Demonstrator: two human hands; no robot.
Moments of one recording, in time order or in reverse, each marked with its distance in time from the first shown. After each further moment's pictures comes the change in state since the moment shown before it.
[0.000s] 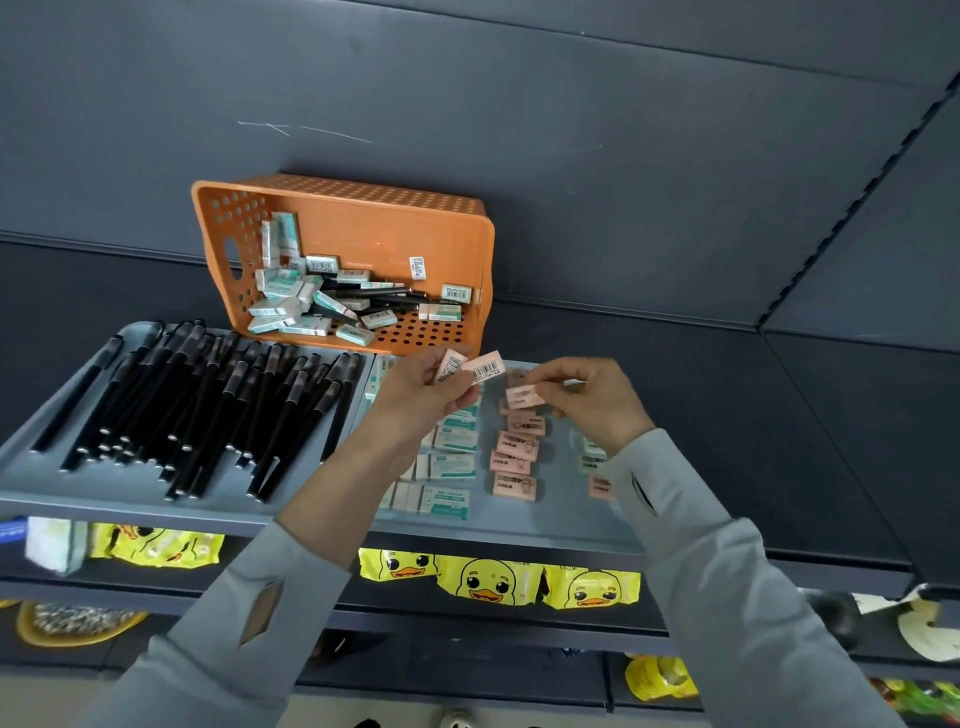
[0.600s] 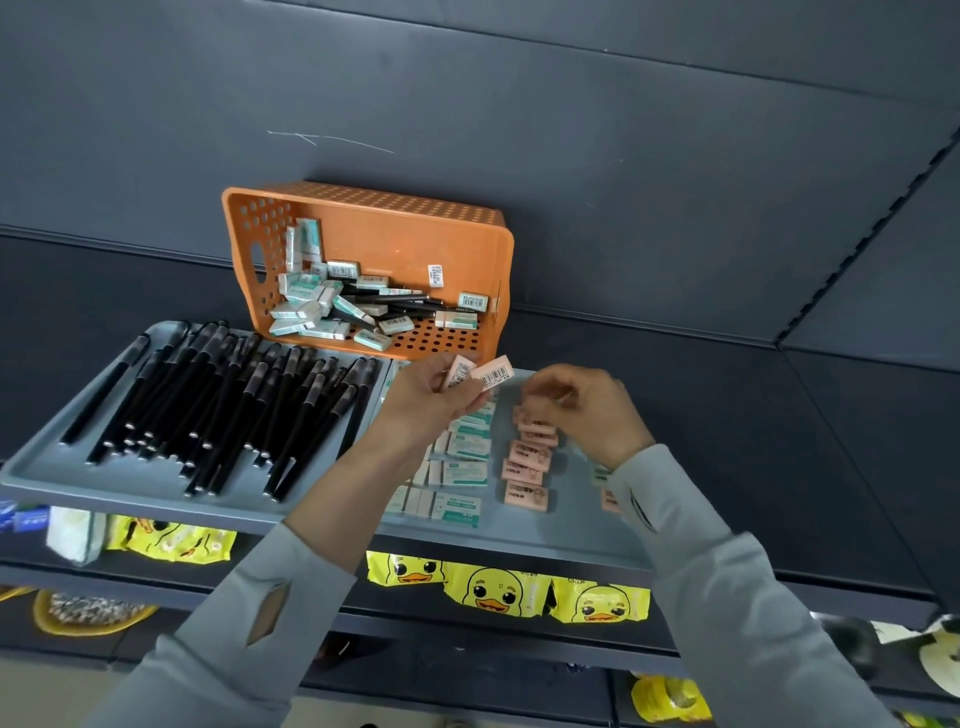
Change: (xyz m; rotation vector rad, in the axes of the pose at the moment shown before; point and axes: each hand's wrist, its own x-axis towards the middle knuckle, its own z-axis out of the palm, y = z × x) left_hand -0.002 0.001 -0.005 0.001 0.007 0.031; right_hand -0.003 -0.008 0.008 -0.221 -0.055 -0.173
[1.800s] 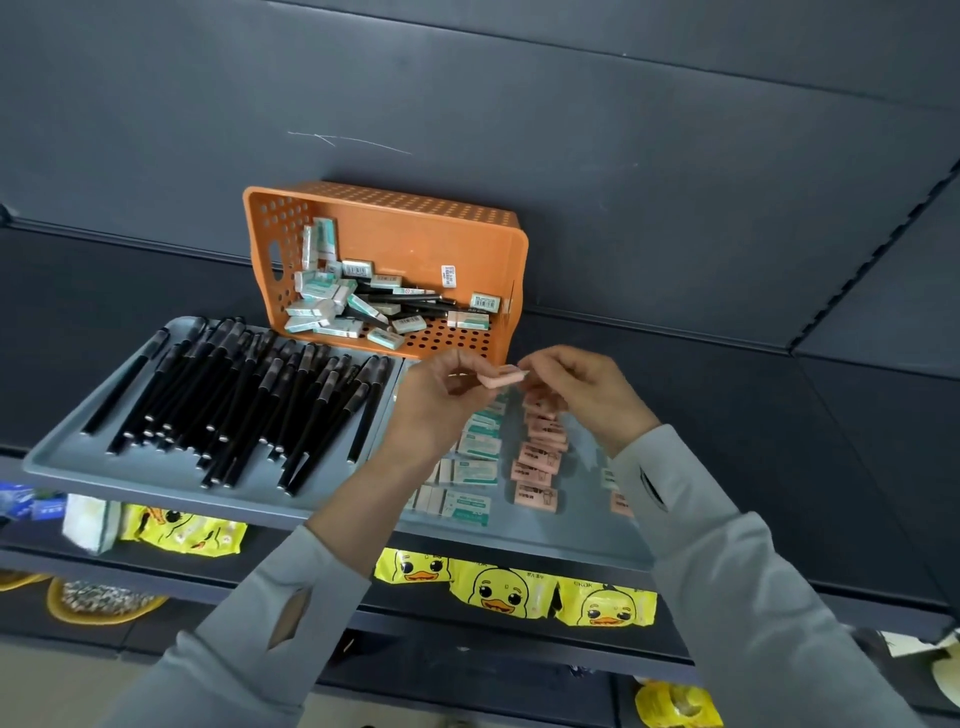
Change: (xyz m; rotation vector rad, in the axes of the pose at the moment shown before) left_hand -0.009 0.002 0.005 0.209 0.098 0.203; right_hand 0.012 -0.014 0.003 0.418 -0.098 0.071
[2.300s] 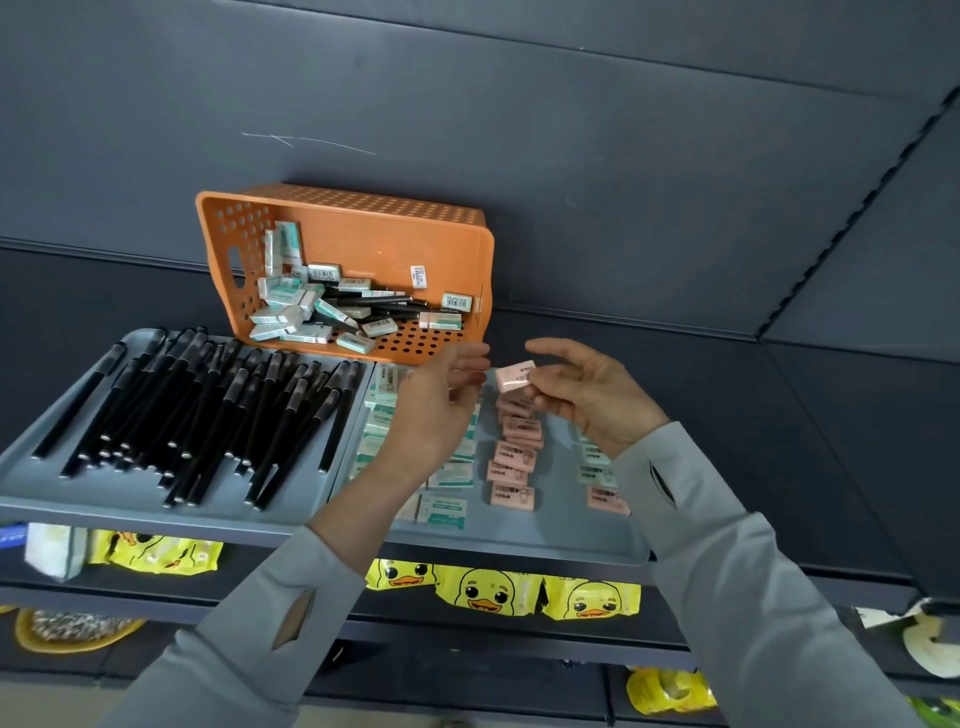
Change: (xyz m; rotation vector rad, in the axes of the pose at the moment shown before) left_hand 0.011 -0.011 0.017 0.345 -0.060 0.215; right_hand -0.012 0.003 -0.023 0.415 0.006 0.104
